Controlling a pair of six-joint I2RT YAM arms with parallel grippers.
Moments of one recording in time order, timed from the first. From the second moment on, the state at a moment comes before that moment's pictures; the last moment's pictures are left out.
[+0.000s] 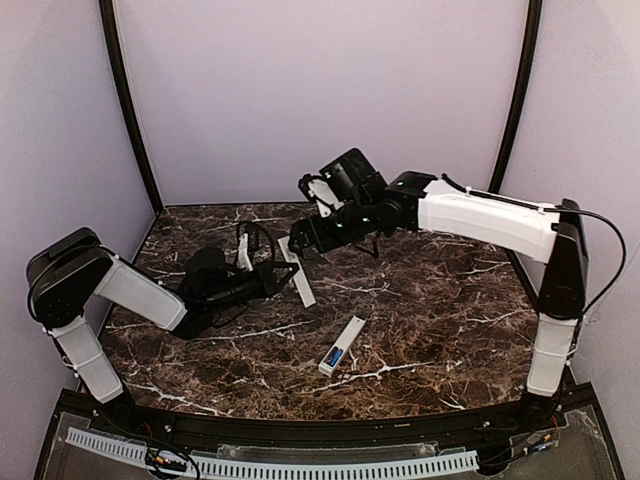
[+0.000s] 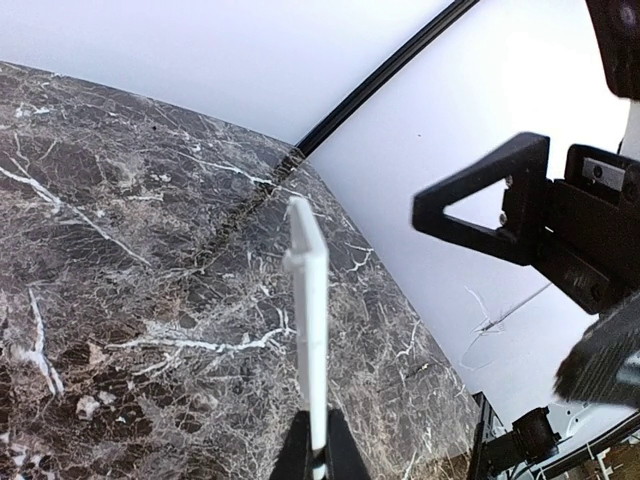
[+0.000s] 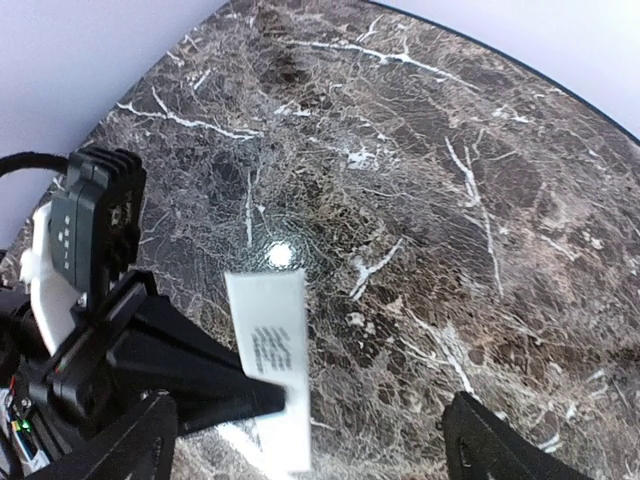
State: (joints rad) left arm -0.72 1.74 0.60 1.03 0.22 -0.75; right arm 0.95 1.98 1.84 -0.63 0.04 0.29
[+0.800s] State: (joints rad) left arm -0.68 1.26 0.64 0.27 0.27 -0.56; right arm 1.09 1.52 0.94 -0.52 -0.13 0.32
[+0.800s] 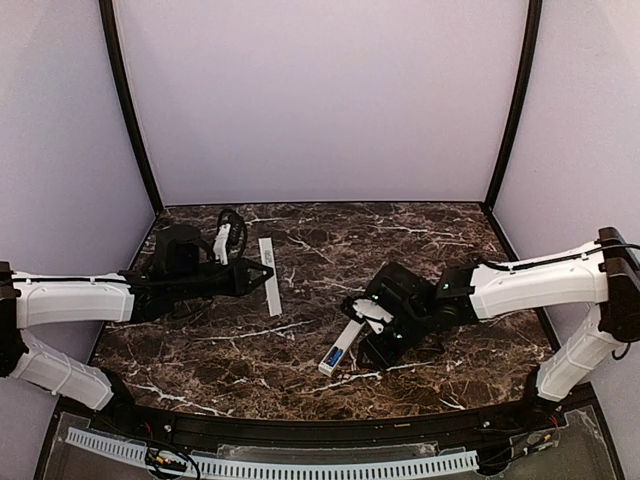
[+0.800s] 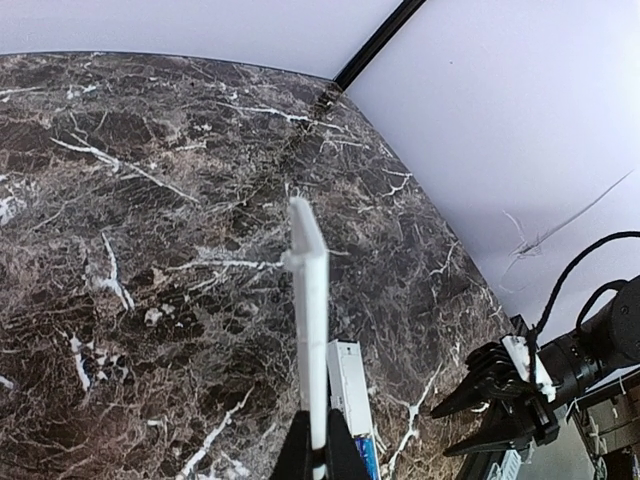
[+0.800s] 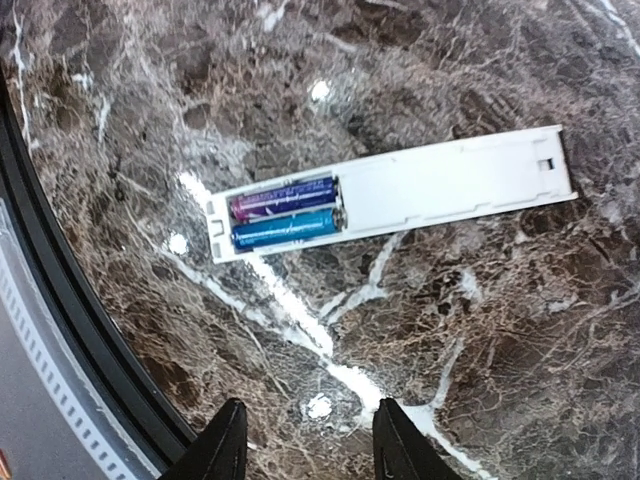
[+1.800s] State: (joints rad) left arm -0.68 1.27 0.64 0.20 0.46 -0.49; right arm 1.03 1.80 1.06 -0.25 -0.20 0.32
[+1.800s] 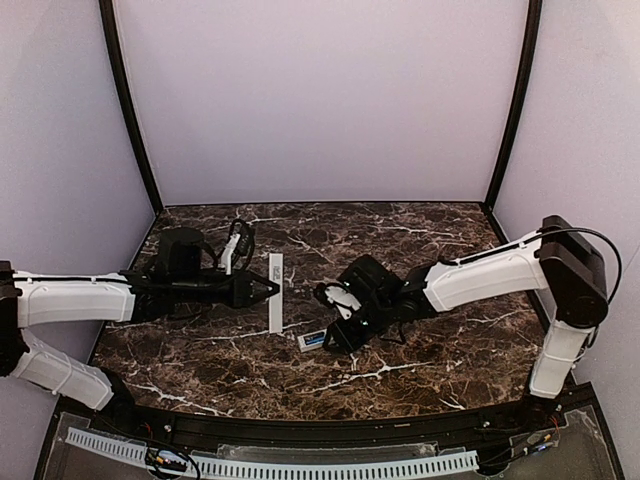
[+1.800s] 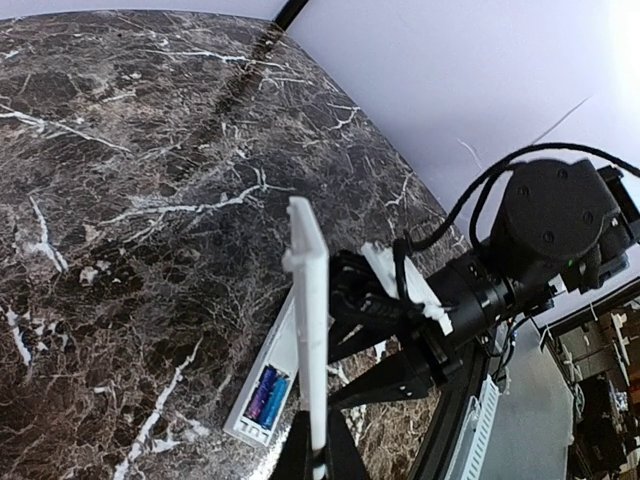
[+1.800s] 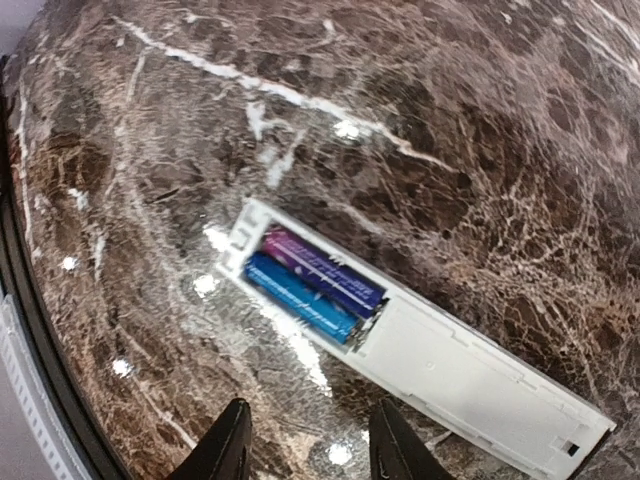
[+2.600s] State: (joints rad) left arm -0.86 1.38 0.82 -0.12 0.84 -0.16; right arm 0.85 1.40 1.04 -0.32 -0.76 0.12
